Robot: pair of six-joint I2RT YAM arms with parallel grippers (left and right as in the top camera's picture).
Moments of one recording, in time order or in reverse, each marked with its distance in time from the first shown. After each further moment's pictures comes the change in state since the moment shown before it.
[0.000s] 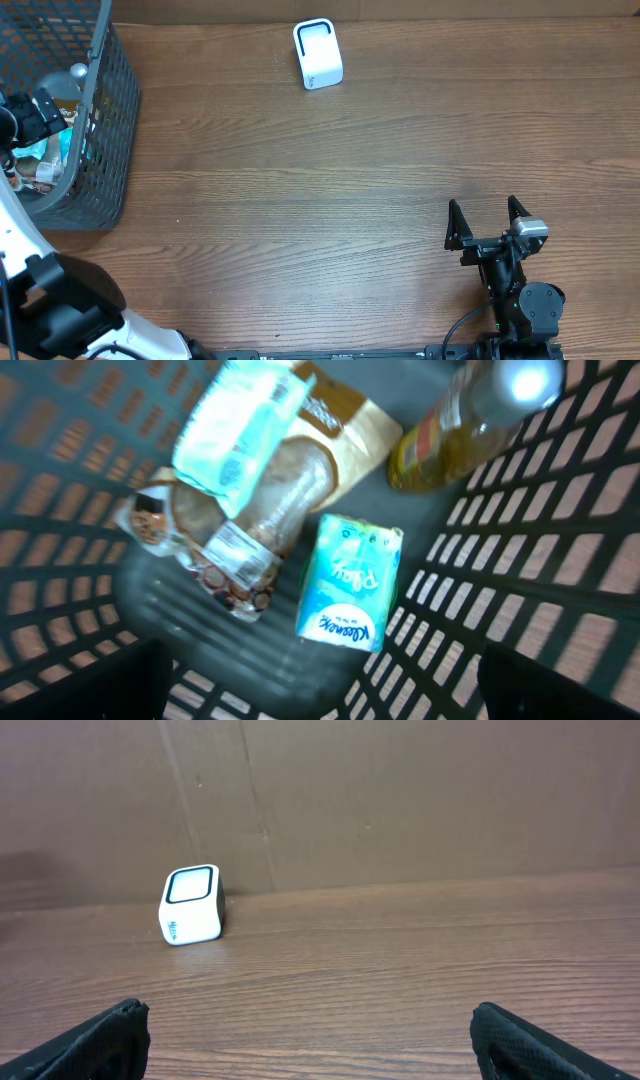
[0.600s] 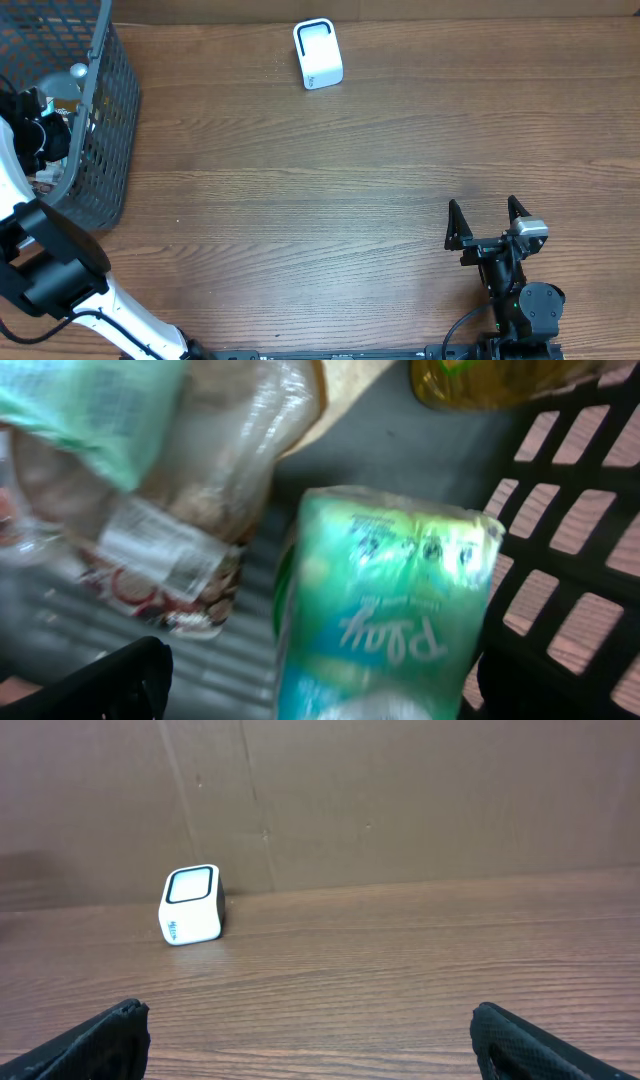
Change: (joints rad) left arm 0.000 0.242 0.000 -0.028 0.042 0.097; right arm 0.000 0.000 0.000 0.000 0.000 0.000
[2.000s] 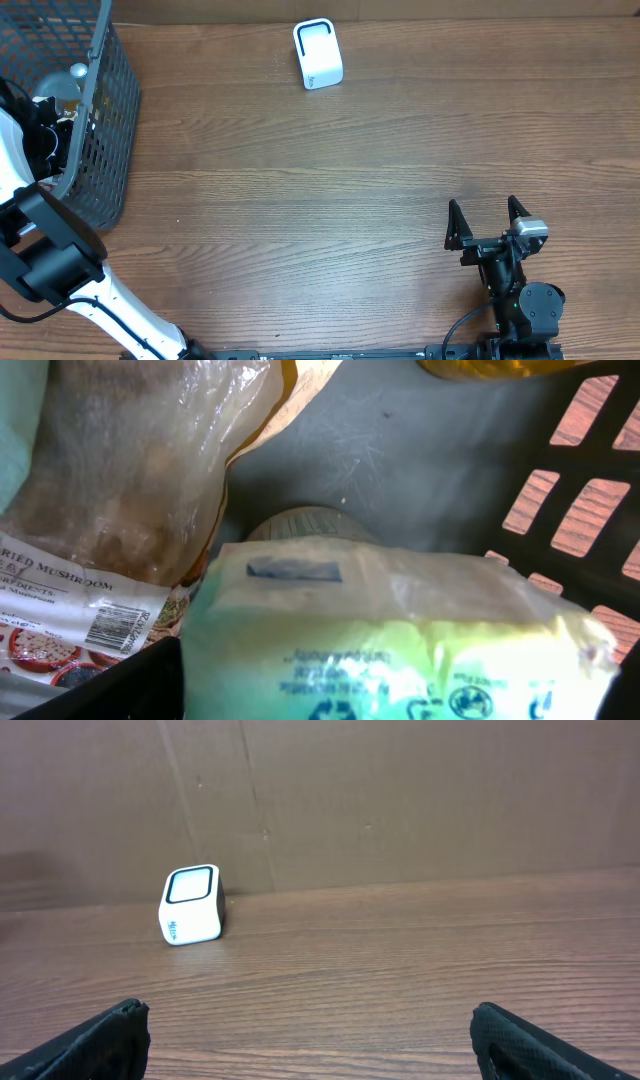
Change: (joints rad) left arm 0.000 0.093 0.000 0.013 0.043 0.038; right arm 0.000 0.000 0.000 0.001 0.000 0.000
